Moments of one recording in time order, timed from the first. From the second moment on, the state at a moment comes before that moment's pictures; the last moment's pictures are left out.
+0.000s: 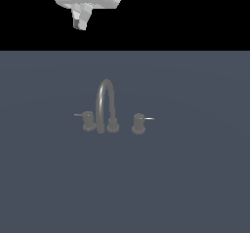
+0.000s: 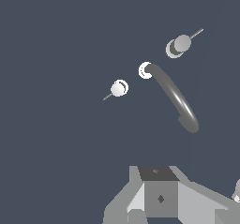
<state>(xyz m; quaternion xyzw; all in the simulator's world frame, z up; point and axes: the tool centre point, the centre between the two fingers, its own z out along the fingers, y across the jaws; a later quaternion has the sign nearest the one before) -0.050 0.106 0.344 -0.93 0.34 0.08 0.11</state>
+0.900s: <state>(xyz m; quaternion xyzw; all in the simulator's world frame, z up) 0.020 0.151 0.192 -0.81 0.58 0.09 0.05</state>
